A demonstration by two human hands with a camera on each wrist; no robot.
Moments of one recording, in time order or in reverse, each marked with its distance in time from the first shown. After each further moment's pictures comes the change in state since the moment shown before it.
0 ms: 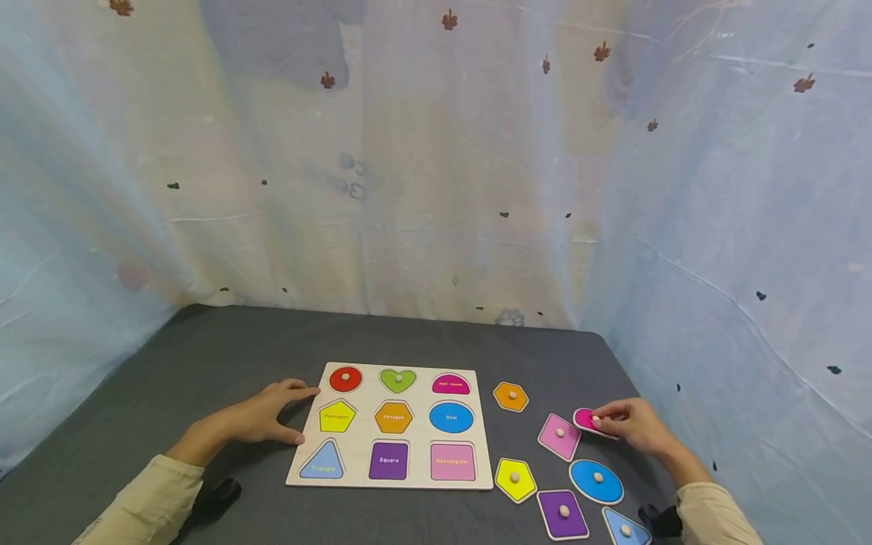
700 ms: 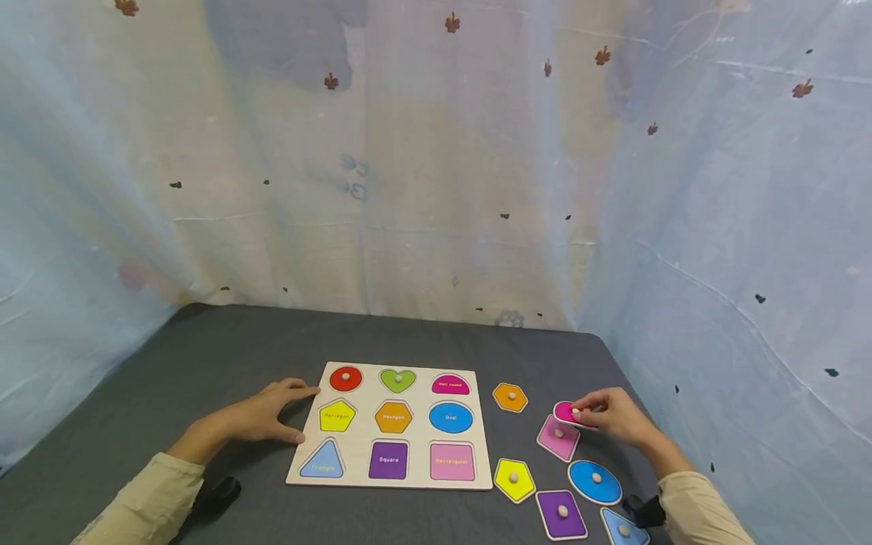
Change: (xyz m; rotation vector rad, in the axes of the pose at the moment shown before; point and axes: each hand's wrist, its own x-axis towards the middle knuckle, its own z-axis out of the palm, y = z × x) left_hand -0.002 0.000 0.000 -0.013 -0.001 0.002; right_hand 0.017 -0.029 0.007 -0.001 -0.030 -0.169
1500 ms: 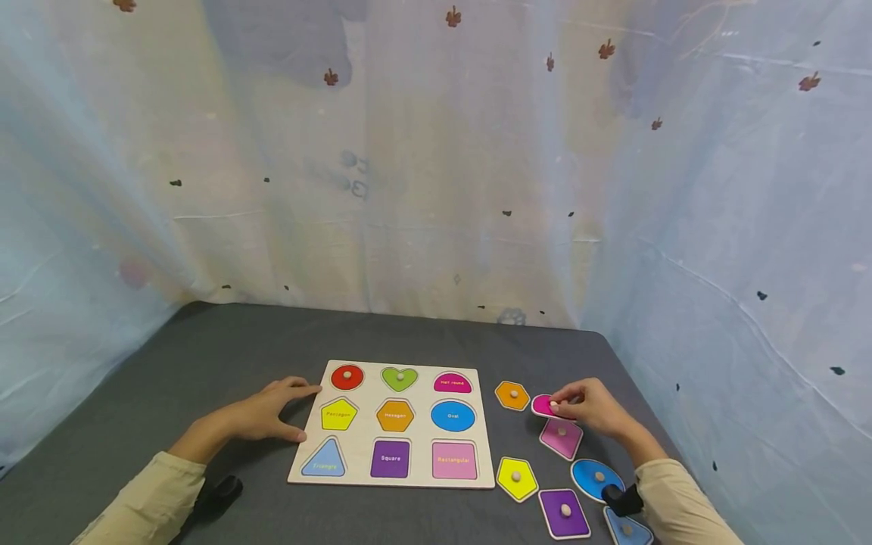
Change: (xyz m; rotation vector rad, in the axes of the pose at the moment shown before) left_hand -0.001 0.003 -0.001 0.014 0.014 -0.003; right_hand 0.025 -0.022 0.018 0.062 -0.060 0.006
